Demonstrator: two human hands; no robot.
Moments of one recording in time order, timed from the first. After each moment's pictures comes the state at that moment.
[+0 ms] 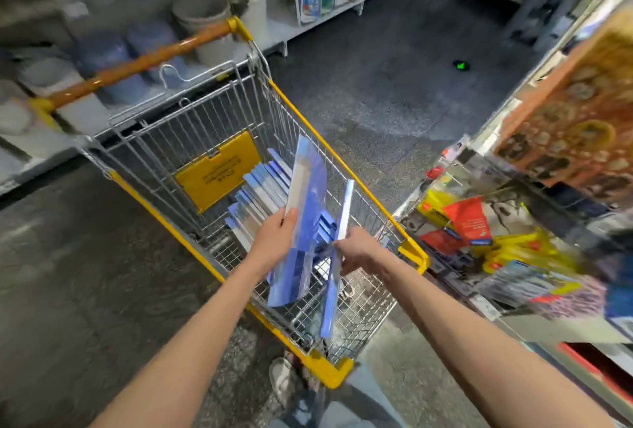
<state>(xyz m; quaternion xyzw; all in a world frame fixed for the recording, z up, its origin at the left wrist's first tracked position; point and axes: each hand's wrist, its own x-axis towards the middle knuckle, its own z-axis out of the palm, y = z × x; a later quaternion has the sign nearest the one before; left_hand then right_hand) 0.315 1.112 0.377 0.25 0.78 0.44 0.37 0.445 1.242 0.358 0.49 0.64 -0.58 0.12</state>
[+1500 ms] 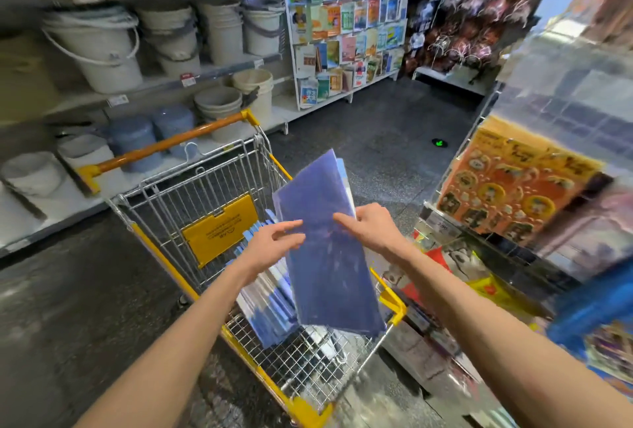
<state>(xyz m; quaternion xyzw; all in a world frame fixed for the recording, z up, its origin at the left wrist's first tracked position) 0.309 1.122 0.466 0.29 0.72 0.48 0.40 0.470 1.280 0.523 0.38 0.85 -0.35 -0.10</state>
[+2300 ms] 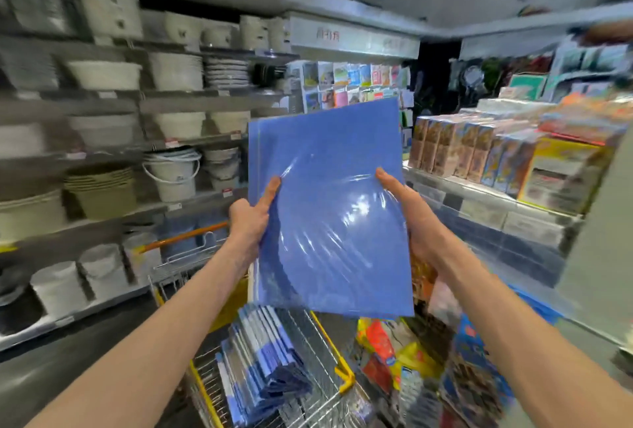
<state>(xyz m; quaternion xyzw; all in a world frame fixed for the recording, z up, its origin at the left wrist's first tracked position) 0.505 1.128 0.735 0.15 0.63 0.76 0.10 0.718 1.282 0.780 0.10 0.60 -0.75 -0.26</state>
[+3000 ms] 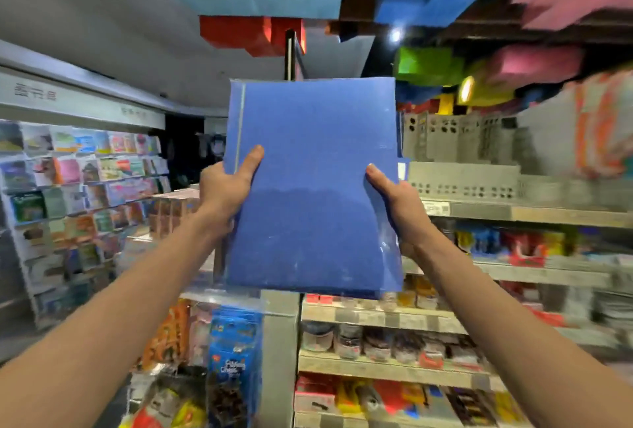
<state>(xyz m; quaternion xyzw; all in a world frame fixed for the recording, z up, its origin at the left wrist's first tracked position) 0.838 1.219 0.934 0.48 0.44 0.73 0.19 1.101 1.188 0.928 0.28 0.58 -0.42 -0.64</state>
